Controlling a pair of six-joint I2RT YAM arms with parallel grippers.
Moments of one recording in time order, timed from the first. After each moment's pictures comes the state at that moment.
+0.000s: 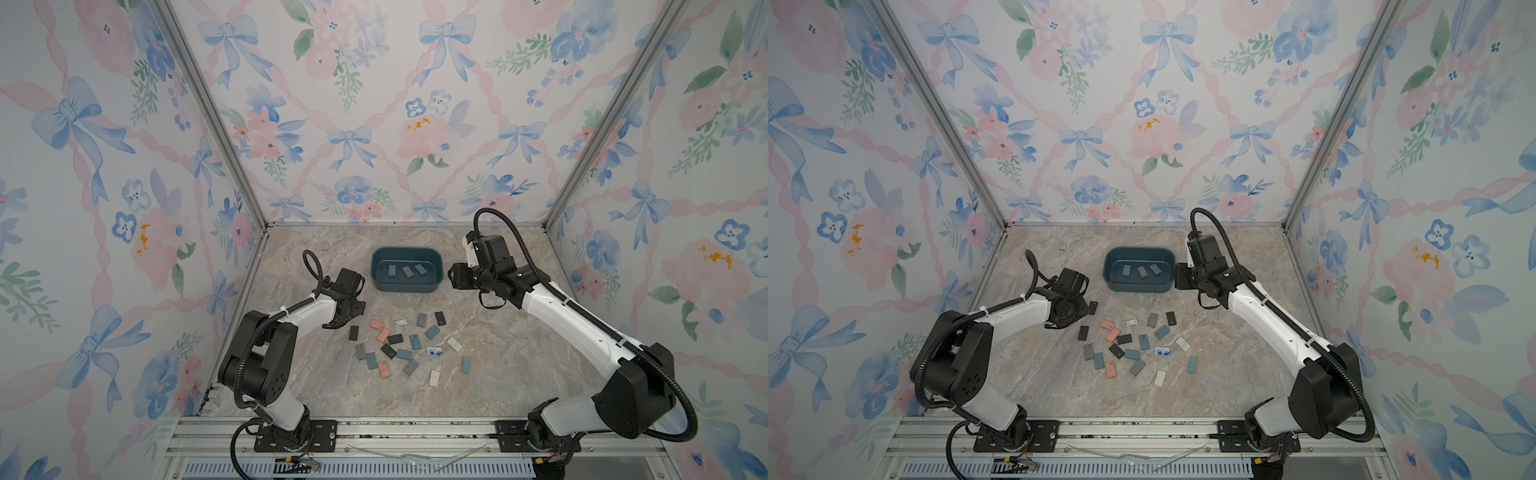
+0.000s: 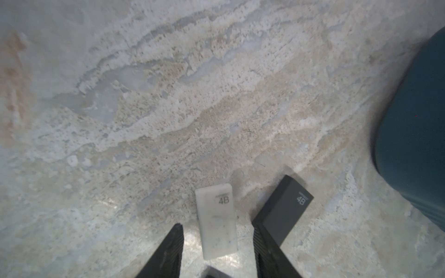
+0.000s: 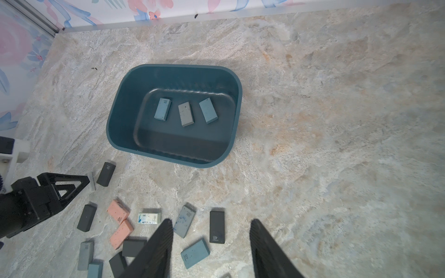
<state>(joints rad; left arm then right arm) -0.37 1.63 0.90 -0.44 -0.18 -0.91 0.48 1.44 1.23 -0.58 0.03 0.36</state>
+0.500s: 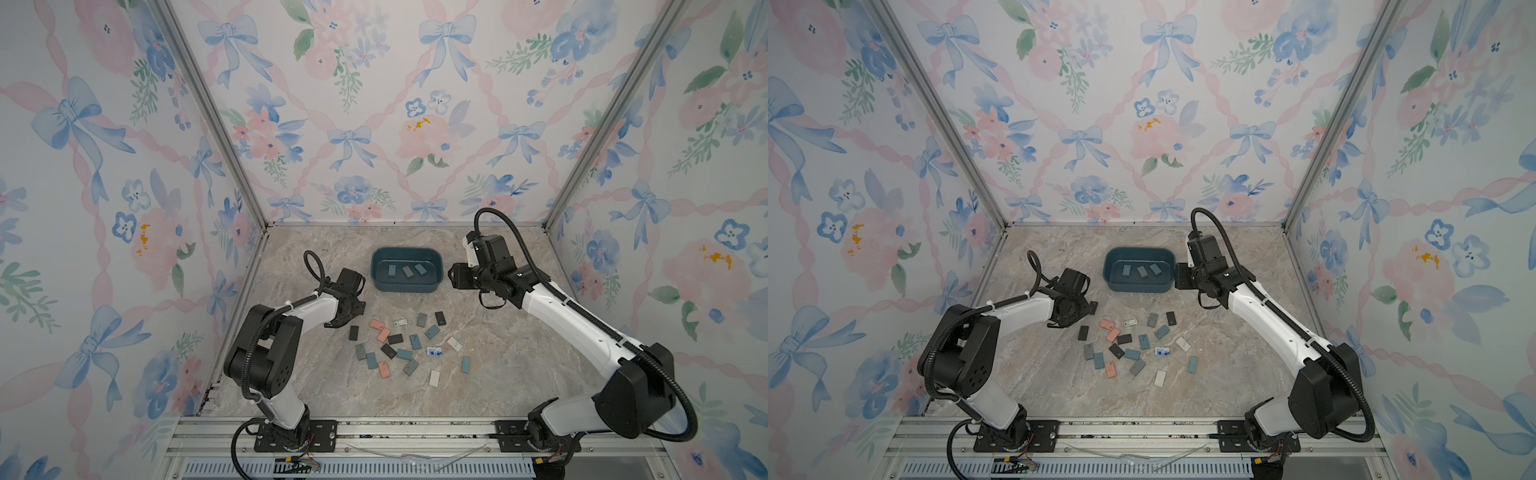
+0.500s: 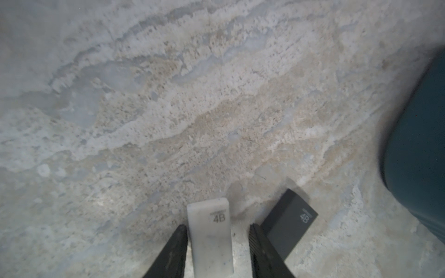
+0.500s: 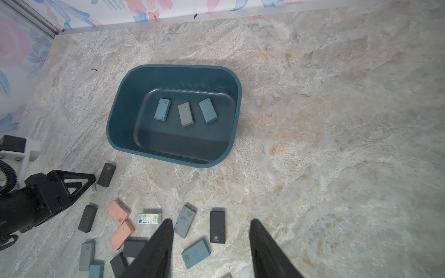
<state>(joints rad) -0.36 1.67 0.91 -0.41 -0.17 -0.93 0.48 1.44 1.23 -0.58 0.03 0.37</state>
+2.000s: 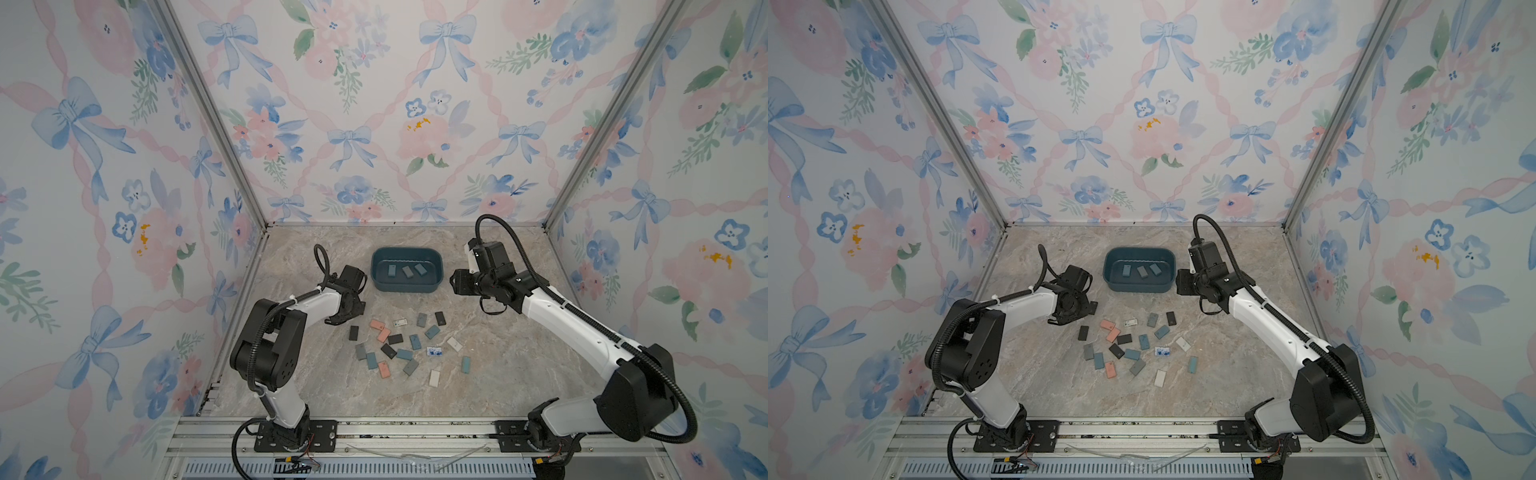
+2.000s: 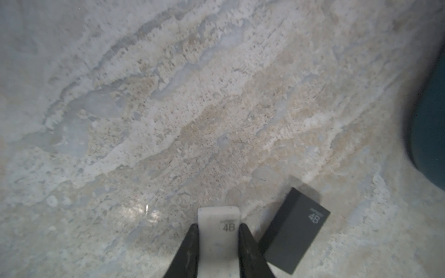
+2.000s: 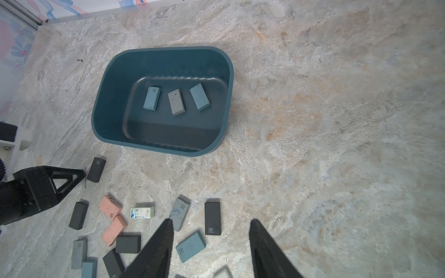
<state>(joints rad) -0.36 1.73 0.98 -0.49 -0.19 -0.75 0.47 1.43 1.16 -0.56 0.03 0.39</state>
